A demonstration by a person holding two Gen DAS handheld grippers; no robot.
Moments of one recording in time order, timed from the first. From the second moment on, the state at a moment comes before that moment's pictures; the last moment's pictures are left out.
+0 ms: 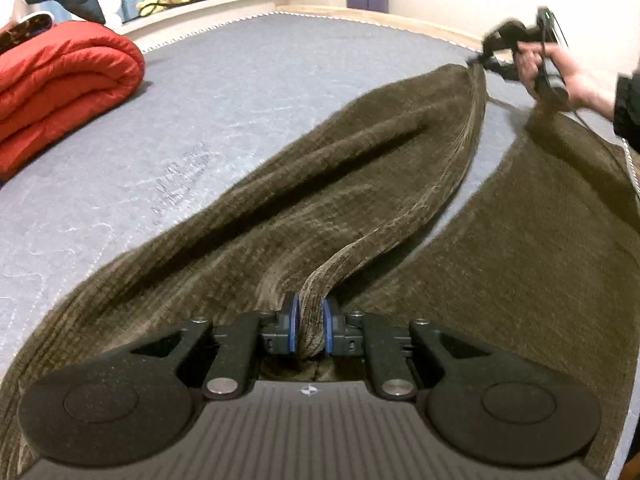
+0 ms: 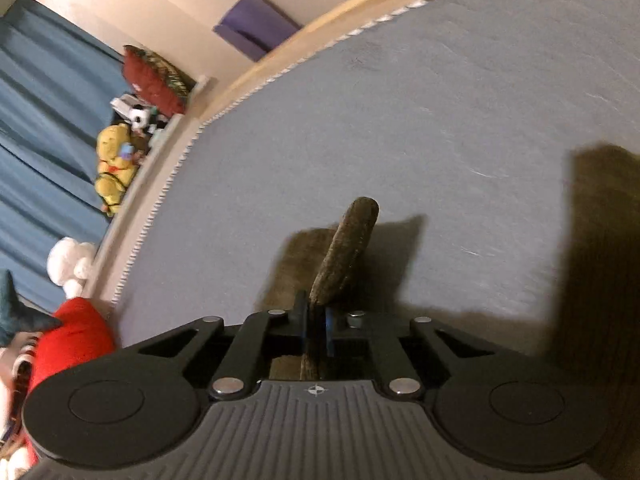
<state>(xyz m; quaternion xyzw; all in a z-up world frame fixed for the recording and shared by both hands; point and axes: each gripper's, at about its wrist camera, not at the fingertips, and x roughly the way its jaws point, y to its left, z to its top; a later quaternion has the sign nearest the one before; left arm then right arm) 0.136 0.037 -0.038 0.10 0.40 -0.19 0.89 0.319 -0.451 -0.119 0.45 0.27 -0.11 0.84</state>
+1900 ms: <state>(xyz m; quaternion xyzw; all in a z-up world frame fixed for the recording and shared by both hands) 0.039 0.260 0.034 -0.17 0.38 0.06 0.91 0.120 -0.196 0.048 0.12 0.22 0.16 0.96</state>
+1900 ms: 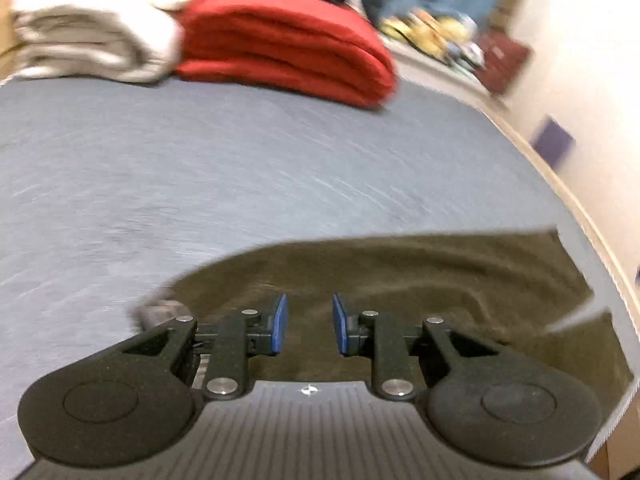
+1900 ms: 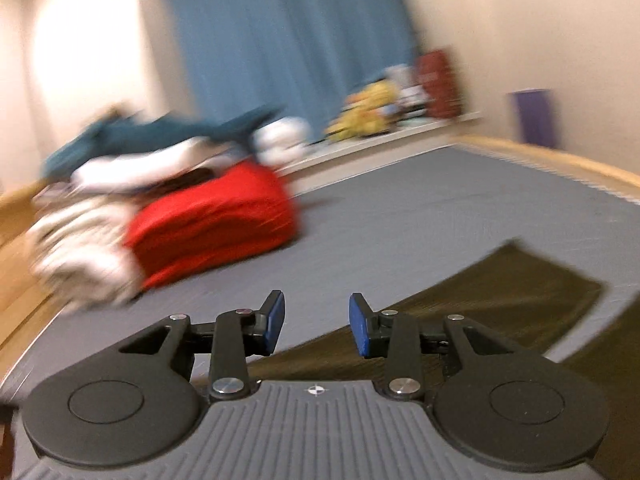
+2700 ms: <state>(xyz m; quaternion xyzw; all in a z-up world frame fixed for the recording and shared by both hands) 0.044 0.366 -0.087 -0.30 0.41 0.09 0.86 -0.074 0.057 -0.041 -0.18 0.30 0.55 0.76</state>
